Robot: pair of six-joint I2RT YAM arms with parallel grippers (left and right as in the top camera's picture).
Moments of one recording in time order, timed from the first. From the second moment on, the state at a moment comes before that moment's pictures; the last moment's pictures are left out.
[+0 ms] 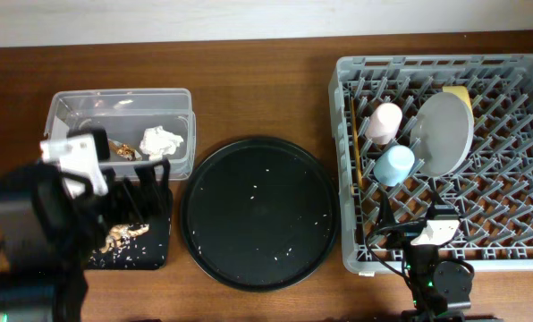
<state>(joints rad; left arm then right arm) 0.06 0.90 1.32 -1.05 0.31 -0.24 0.04 0.01 0.01 -0.07 0.04 0.08</state>
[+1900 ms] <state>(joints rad) -0.02 0.02 0.02 -0.08 -0.01 0.16 0.04 0.01 0.01 -0.07 0.04 0.08</state>
